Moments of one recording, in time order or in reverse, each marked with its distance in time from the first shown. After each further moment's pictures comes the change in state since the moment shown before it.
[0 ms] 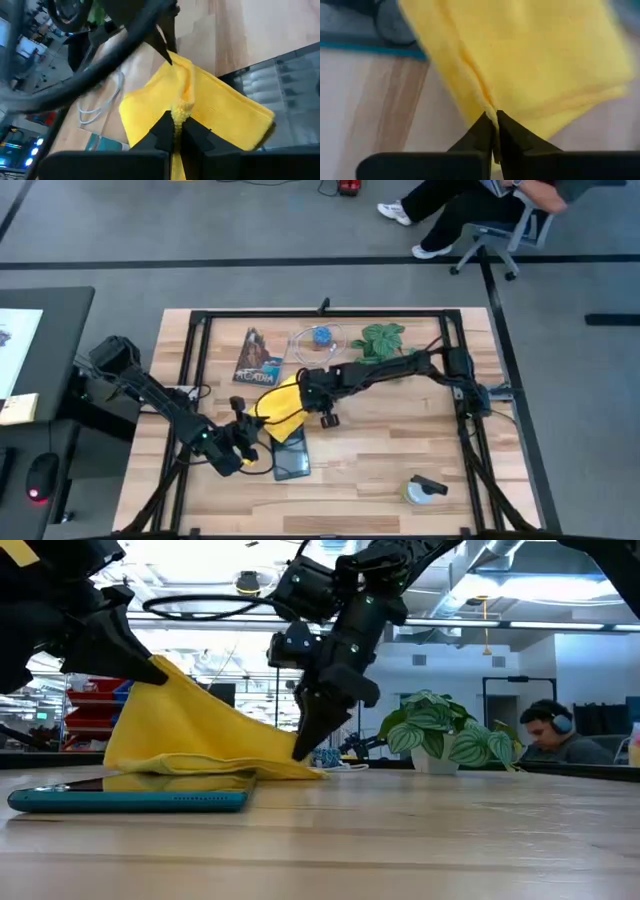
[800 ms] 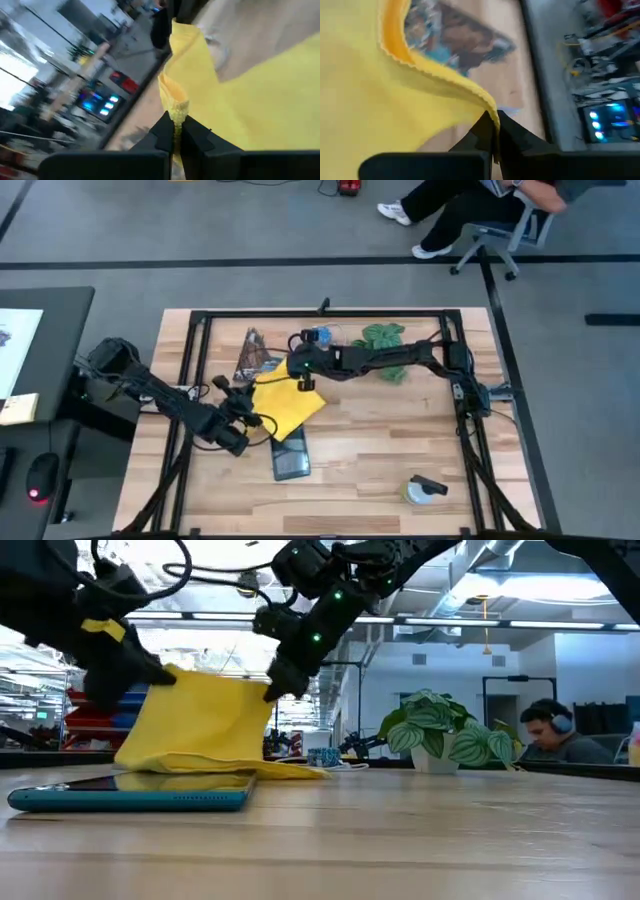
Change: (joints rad) left arm 0.154 0.000 -0.035 -0.297 -0.181 -0.416; right arm -0.075 0.000 0.030 0.263 0.369 -0.108
